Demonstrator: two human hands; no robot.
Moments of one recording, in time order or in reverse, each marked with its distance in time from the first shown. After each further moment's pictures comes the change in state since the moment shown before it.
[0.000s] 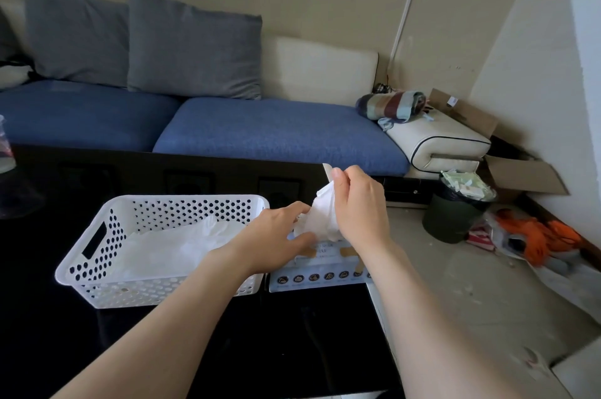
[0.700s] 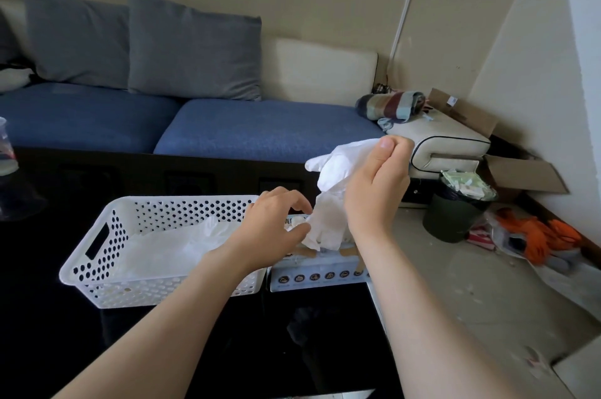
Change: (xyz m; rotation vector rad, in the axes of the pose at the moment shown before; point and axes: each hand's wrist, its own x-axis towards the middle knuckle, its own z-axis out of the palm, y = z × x) left_hand -0.011 0.013 -0.012 0.036 0.218 0.063; right_hand 0.010 -0.047 -0.018 0.356 0.506 0.075
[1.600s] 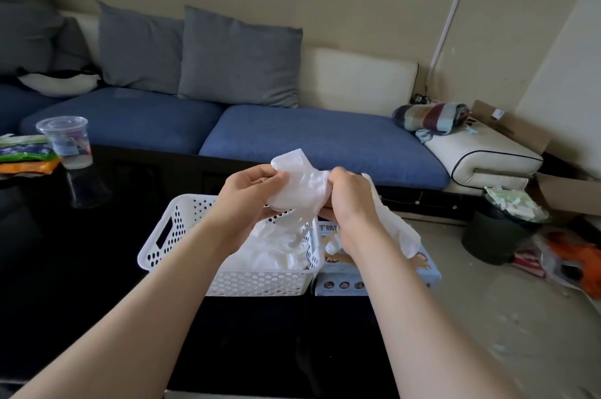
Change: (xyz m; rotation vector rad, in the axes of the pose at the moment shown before) left_hand -0.025 -0.043 -0.083 -1.049 0.248 -0.361; right_hand -0.045 -0.055 0.055 0.174 -0.651 0.833
